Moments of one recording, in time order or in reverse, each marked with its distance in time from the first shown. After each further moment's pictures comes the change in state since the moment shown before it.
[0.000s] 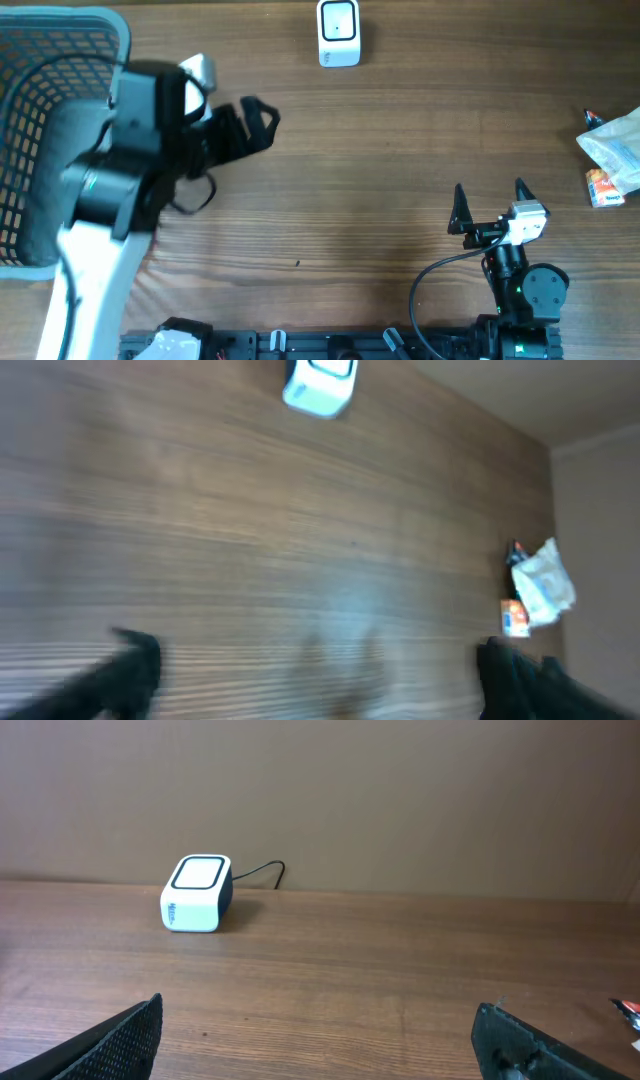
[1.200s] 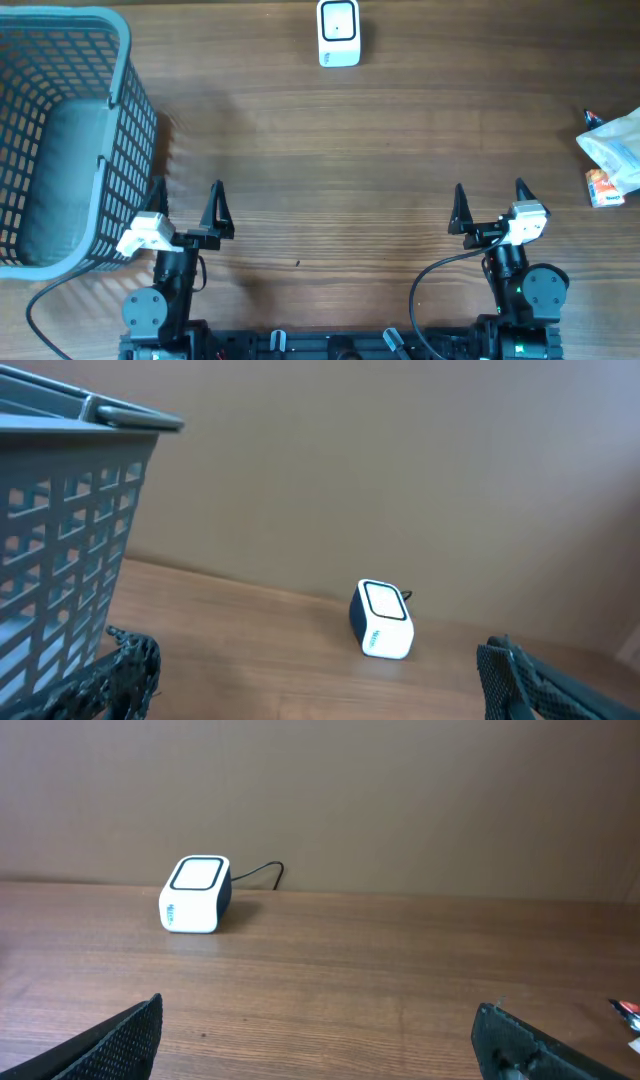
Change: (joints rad) left arm 0.248 -1.190 -1.432 1.211 -0.120 0.220; right arm 0.000 -0.002 0.000 0.000 0.003 0.000
